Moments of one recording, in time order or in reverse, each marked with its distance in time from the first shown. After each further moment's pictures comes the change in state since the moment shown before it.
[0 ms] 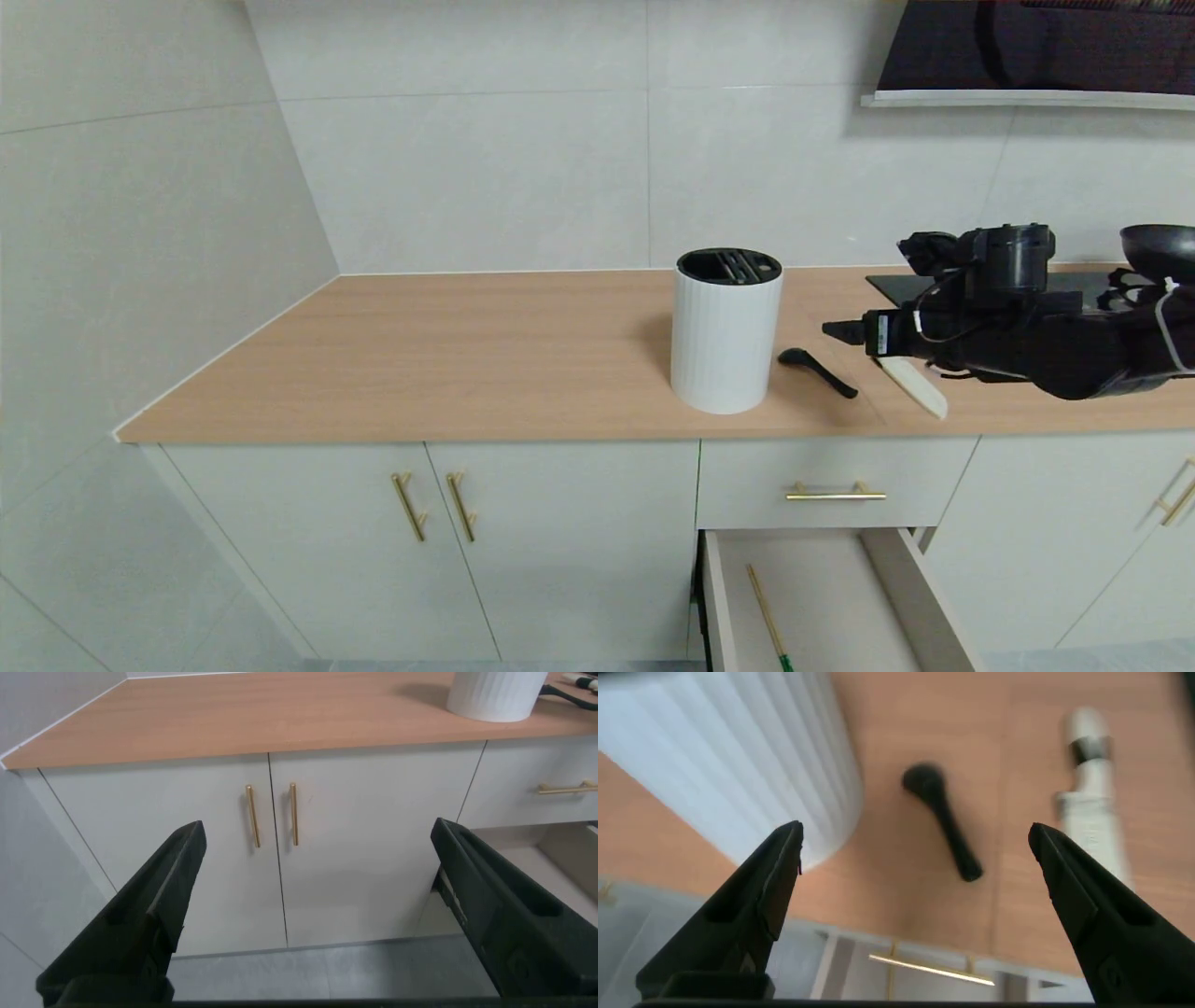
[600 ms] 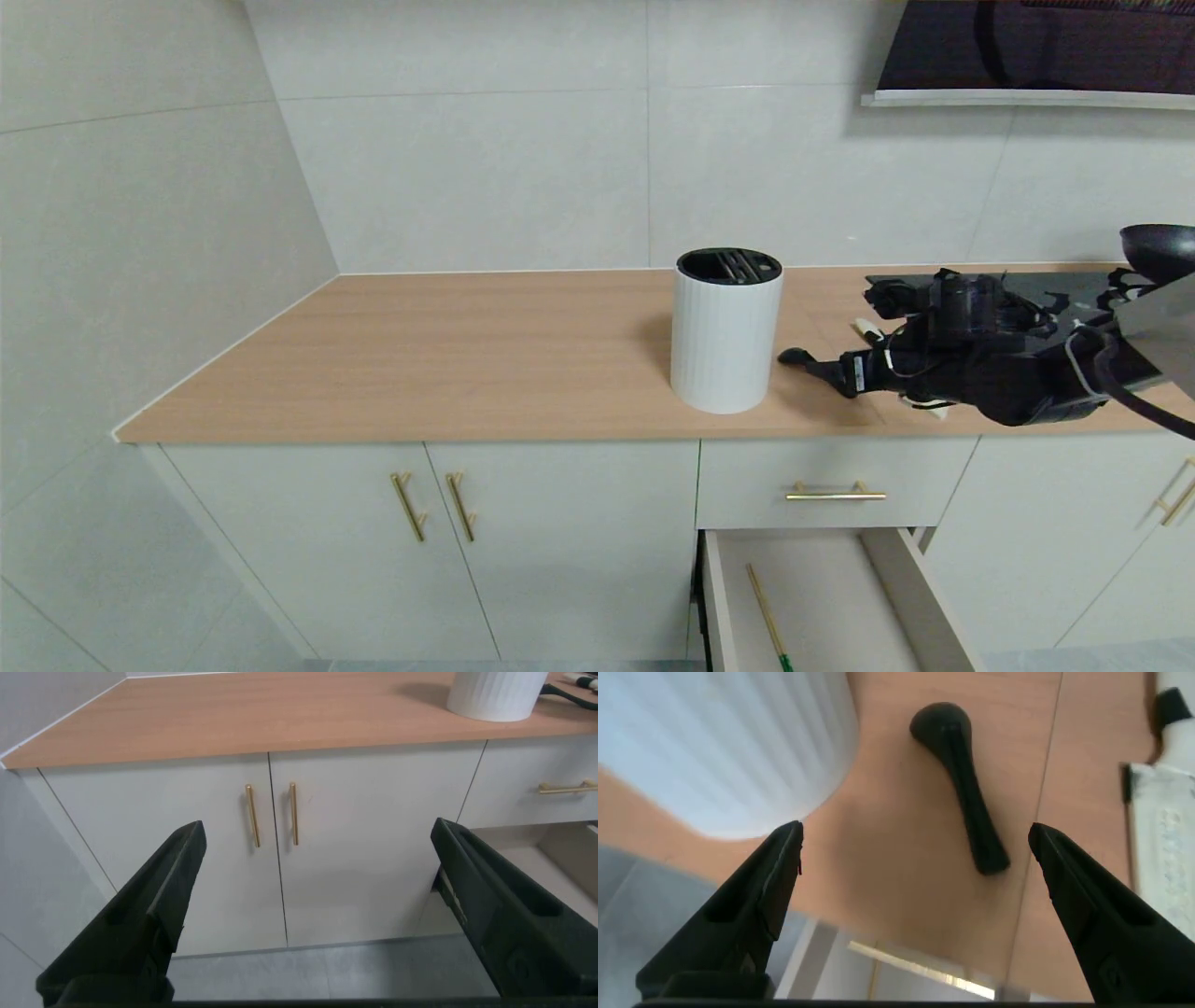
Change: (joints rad) left arm 0.000 0.000 0.000 0.000 0.000 0.000; right arm -0.024 0.184 -0.039 -0.088 0.061 -0.082
